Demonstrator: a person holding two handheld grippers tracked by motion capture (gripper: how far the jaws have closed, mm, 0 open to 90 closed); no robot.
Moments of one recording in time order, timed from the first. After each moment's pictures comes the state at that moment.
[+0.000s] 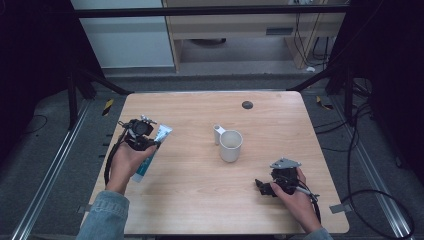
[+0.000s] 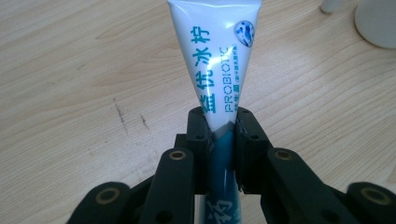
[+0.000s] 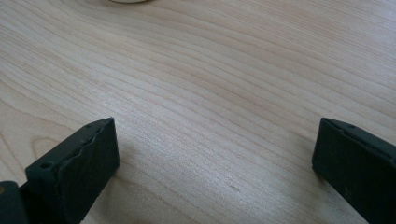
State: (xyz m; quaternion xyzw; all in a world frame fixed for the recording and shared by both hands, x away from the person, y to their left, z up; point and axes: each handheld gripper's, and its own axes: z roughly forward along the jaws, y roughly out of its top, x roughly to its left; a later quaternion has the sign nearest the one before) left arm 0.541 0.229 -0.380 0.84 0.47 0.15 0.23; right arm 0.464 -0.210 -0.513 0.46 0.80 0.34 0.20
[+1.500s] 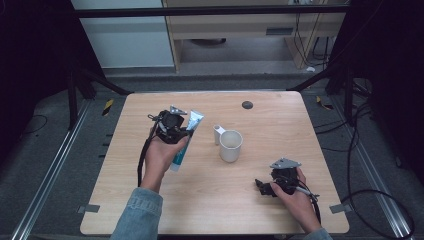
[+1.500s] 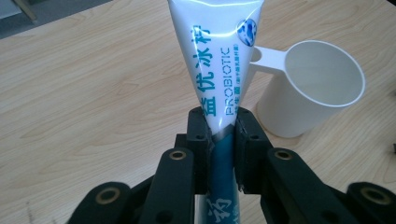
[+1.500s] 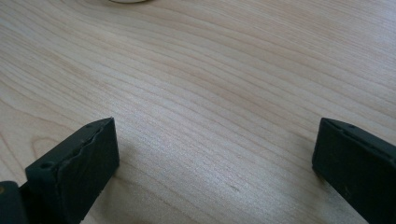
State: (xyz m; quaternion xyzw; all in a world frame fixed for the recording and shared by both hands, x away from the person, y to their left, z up) left arm 0.542 0.137 -0.357 0.82 0.43 0.17 0.34; right arm 0.464 -0.210 -0.513 0.46 0.80 0.34 0.20
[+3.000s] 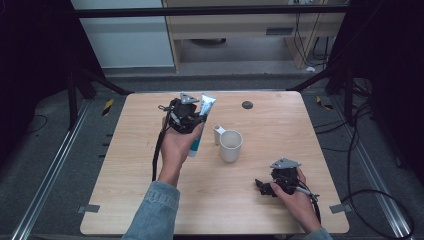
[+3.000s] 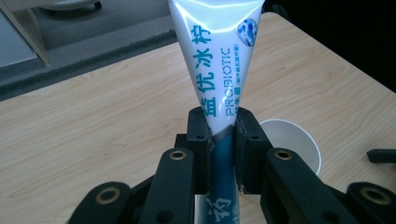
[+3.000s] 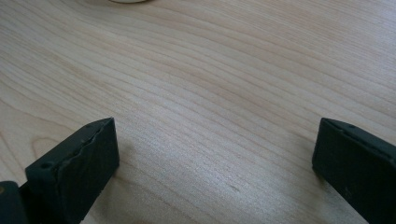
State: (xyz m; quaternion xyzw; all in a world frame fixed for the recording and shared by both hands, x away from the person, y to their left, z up) left arm 0.546 0.103 -0.324 0.78 0.42 0.21 0.41; right arm 0.464 -0.210 -0.513 0.45 0.80 0.34 0.20
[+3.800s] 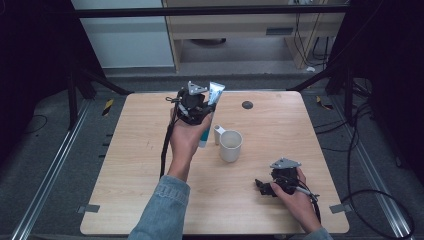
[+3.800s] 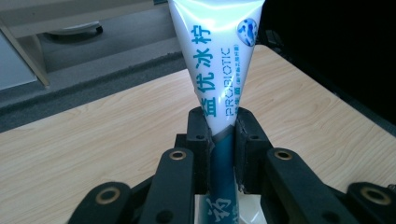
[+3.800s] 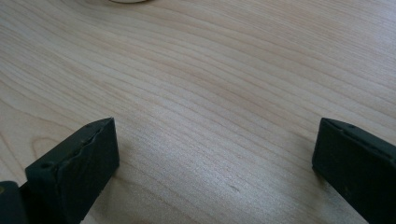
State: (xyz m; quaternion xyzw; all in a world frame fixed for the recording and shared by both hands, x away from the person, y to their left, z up) left arm 0.551 0.080 -0.301 0.76 0.42 0.23 0.44; right arm 0.464 -0.210 -0.513 0.45 0.80 0.34 0.20
